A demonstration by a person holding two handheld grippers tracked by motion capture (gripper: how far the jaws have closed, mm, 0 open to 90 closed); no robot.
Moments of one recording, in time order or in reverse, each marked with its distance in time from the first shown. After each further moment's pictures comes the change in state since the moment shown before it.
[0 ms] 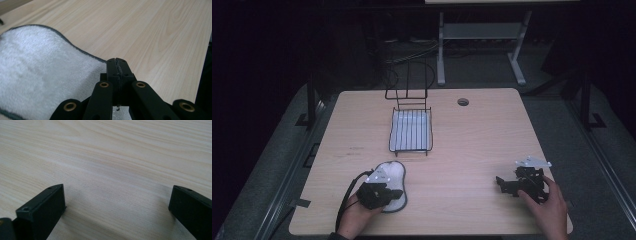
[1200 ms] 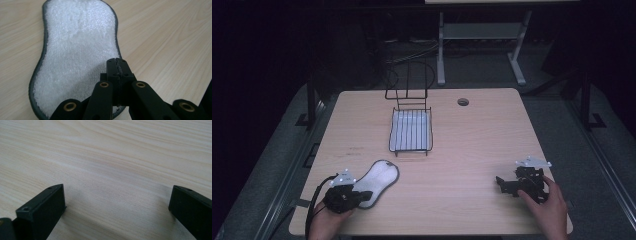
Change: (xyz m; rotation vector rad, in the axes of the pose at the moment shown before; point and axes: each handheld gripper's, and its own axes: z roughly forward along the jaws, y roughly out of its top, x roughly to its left) left arm 0.033 -0.048 -0.058 -0.008 0.130 -0.150; right arm 0.000 0.000 0.000 0.002 0.000 0.000
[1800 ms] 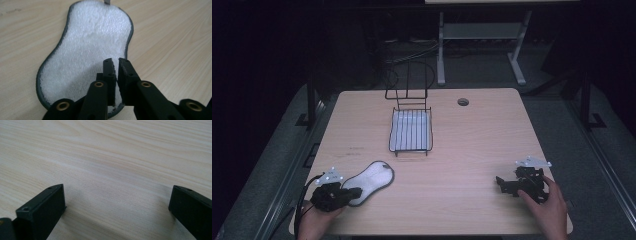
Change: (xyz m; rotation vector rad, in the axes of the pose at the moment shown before) left arm 0.016 -0.005 -0.019 -0.045 0.040 -0.029; right arm 0.000 0.000 0.000 0.000 0.000 0.000
